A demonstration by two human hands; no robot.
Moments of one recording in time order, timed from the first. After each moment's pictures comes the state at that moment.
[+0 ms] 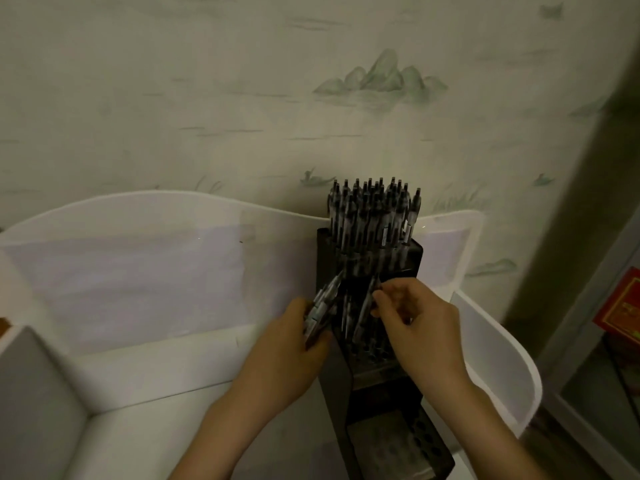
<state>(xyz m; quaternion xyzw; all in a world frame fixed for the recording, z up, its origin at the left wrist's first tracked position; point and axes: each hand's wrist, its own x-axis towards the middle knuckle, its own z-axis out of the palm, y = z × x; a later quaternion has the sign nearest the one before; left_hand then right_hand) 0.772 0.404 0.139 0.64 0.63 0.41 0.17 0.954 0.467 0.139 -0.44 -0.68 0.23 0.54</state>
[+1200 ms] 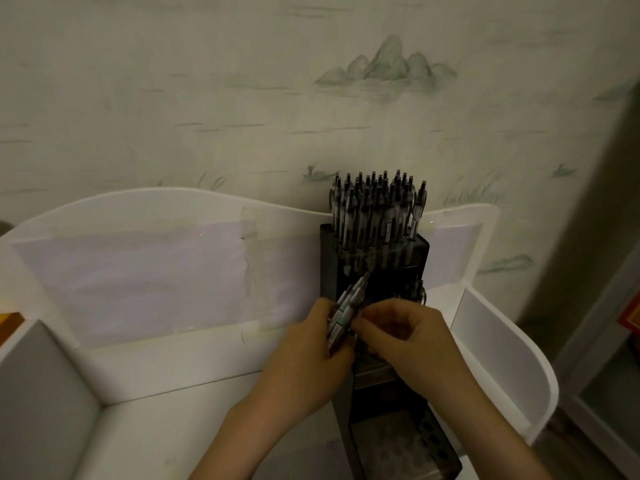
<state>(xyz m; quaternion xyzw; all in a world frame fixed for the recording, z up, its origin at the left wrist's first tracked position) 0.796 0.407 0.133 0.65 0.61 0.40 0.21 0.956 0.448 0.150 -0.42 -0.68 0.42 0.44</state>
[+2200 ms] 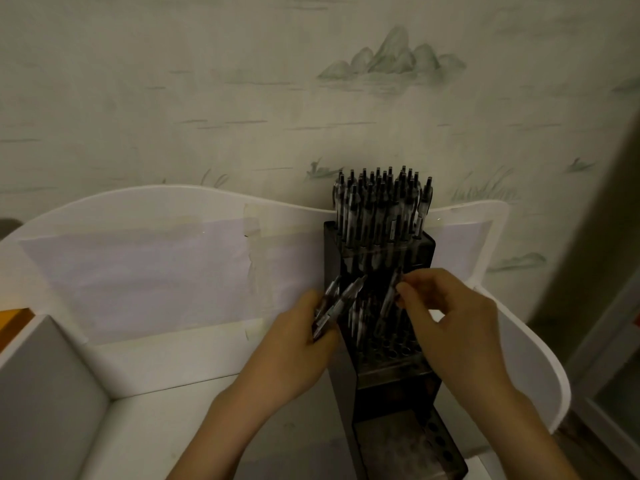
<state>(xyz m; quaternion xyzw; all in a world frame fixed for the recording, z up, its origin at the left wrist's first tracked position) 0.781 0.410 0.143 0.65 0.61 0.41 0.20 0.977 0.468 0.150 -0.42 -0.71 0.19 0.54</state>
